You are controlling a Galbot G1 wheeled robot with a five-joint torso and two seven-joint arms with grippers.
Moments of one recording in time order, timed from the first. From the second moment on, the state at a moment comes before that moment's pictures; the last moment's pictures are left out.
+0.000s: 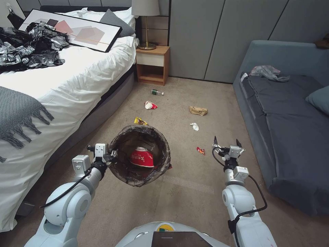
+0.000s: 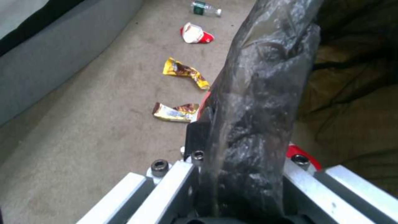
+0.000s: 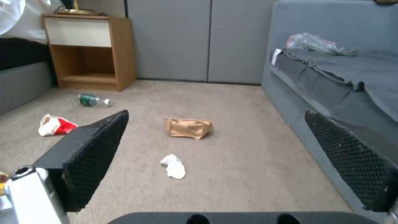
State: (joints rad) left arm 1.53 -1.27 -0.65 -2.38 -0.52 0.74 -0.11; right arm -1.42 1.44 0.63 1.89 0.12 0.07 0.16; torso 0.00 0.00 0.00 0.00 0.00
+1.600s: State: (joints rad) left arm 1.51 -1.27 -0.66 -2.34 -0.50 0.73 -0.07; right arm -1.35 1.15 0.44 1.74 0.12 -0.76 0.07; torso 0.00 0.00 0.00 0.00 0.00
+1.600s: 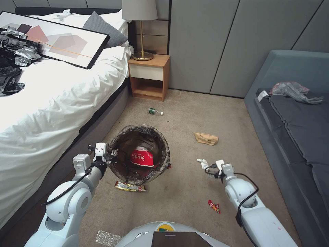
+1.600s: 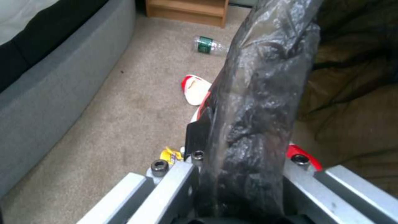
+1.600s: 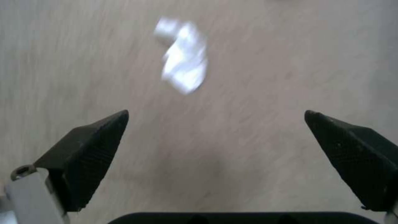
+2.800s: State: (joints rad) left arm 1.51 -1.27 -0.64 -2.32 -0.49 0.72 -0.05; right arm -1.44 1.18 0.35 1.59 0.07 -0.73 0.06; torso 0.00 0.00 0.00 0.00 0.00
